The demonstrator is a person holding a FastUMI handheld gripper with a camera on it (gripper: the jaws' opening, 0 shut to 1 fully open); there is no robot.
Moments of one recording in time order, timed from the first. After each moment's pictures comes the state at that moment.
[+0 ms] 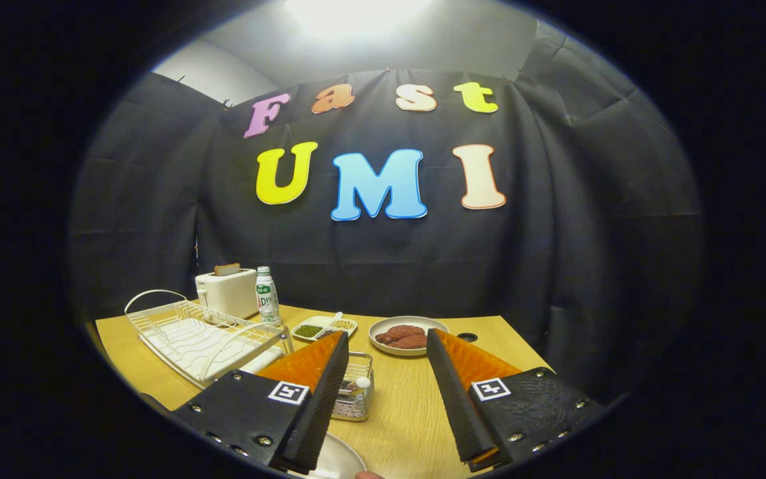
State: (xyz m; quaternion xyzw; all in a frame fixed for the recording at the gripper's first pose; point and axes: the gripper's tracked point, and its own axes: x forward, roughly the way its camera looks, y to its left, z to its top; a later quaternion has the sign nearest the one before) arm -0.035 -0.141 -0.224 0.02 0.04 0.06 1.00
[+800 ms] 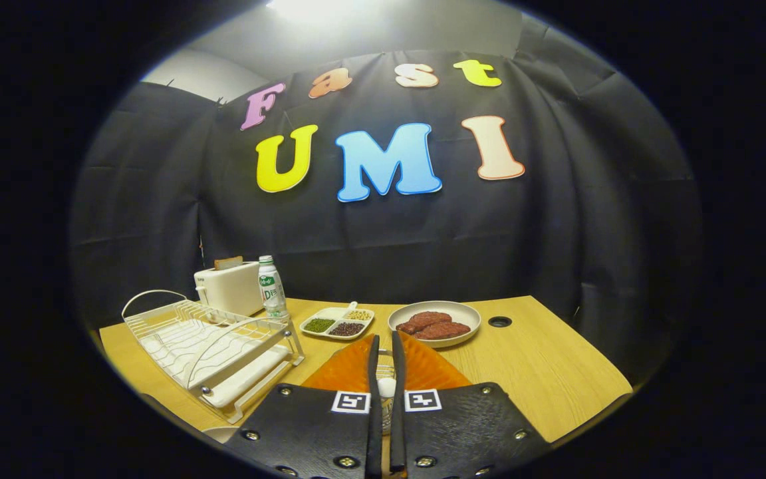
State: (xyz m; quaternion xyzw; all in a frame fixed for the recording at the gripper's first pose) arm 0.012 -0.116 -0.240 0.06 0.07 0.07 0.99
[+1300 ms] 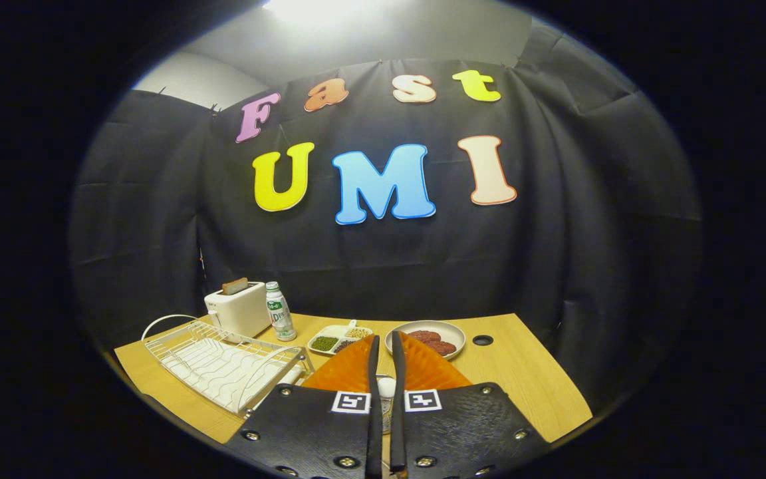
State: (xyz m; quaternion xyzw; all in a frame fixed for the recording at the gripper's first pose) arm -0.028 -0.127 -0.143 0.04 0.08 0.06 0.99
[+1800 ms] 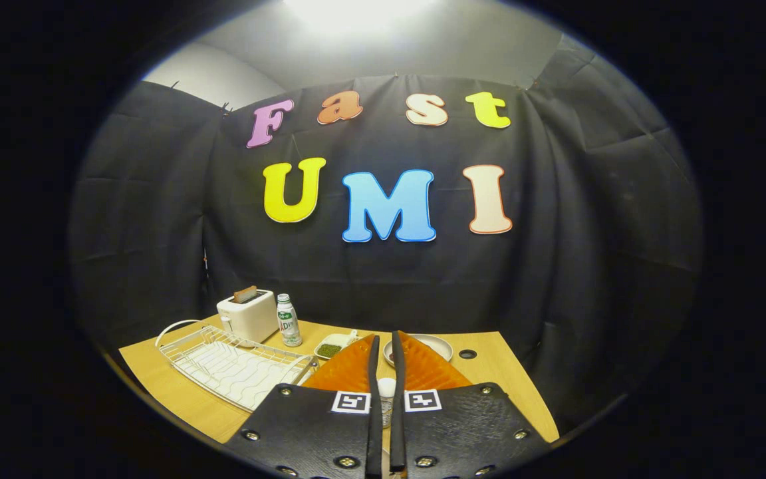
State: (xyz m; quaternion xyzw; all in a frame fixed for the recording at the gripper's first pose) arm -0.082 -0.119 -0.078 0.01 0.07 0.06 1.00
